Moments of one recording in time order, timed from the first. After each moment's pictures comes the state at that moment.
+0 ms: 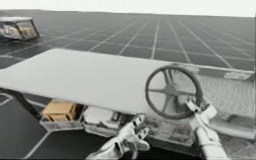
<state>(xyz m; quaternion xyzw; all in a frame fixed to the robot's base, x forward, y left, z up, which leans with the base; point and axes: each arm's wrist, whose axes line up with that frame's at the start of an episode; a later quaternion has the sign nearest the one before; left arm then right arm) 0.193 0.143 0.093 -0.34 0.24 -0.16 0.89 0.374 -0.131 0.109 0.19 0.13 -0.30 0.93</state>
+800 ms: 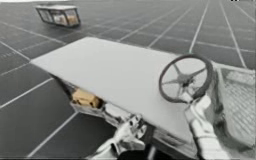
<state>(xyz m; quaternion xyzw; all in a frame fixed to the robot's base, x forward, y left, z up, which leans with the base) 0.192 0.145 0.093 -0.35 0.23 -0.16 0.89 0.382 -0.122 0.130 0.21 0.10 -0.27 0.93</state>
